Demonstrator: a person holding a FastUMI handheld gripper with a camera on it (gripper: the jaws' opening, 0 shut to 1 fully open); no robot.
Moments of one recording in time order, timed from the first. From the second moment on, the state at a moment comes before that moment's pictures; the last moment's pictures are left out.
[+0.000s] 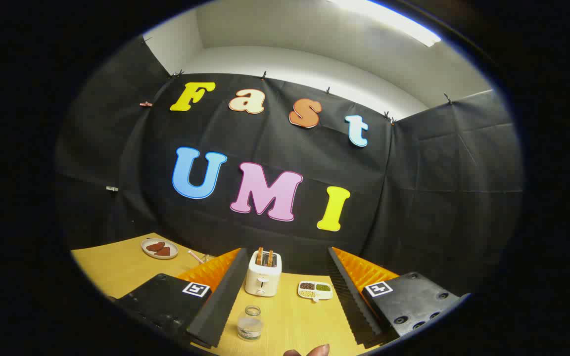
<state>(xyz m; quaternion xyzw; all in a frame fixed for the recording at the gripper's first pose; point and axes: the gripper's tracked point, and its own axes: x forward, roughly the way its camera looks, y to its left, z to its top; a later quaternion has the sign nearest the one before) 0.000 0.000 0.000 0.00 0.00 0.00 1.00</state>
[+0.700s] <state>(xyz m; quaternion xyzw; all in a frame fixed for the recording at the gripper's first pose) -0.008 0.007 -0.027 0.02 0.02 0.01 1.00</state>
